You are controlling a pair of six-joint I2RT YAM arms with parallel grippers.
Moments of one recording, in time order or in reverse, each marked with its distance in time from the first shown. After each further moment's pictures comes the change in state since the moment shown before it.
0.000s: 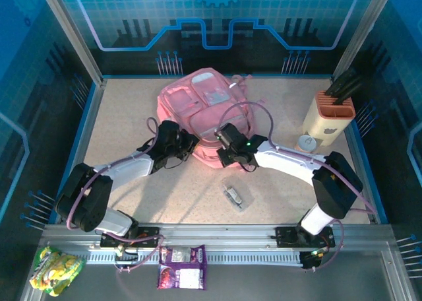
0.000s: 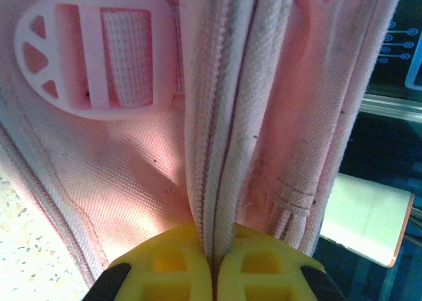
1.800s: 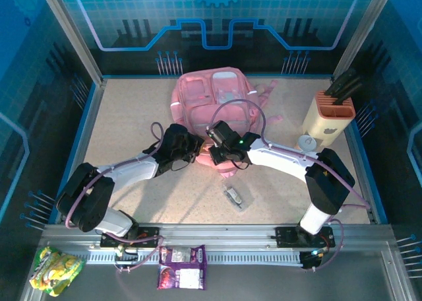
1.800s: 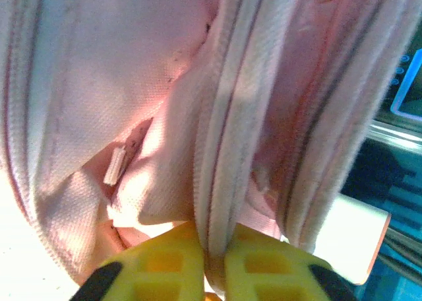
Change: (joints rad) left arm -0.102 0.009 0.005 0.021 -0.114 -0.214; right arm 0.049 0.075 0.097 0.016 -0.034 0.019
